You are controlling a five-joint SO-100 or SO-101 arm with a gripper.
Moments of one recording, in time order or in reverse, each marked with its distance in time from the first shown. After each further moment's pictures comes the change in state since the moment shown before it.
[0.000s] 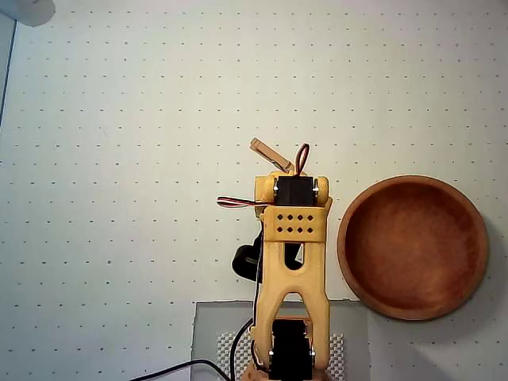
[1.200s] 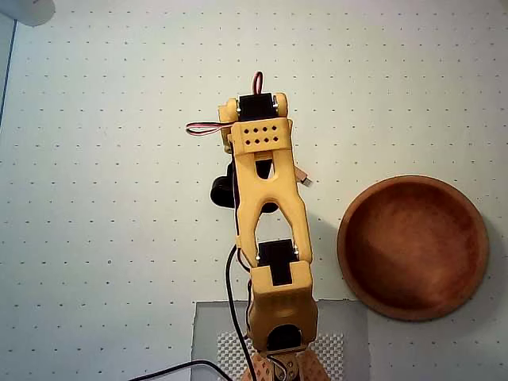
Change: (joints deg) arm -9.6 -42.3 -36.6 -3.8 -0.9
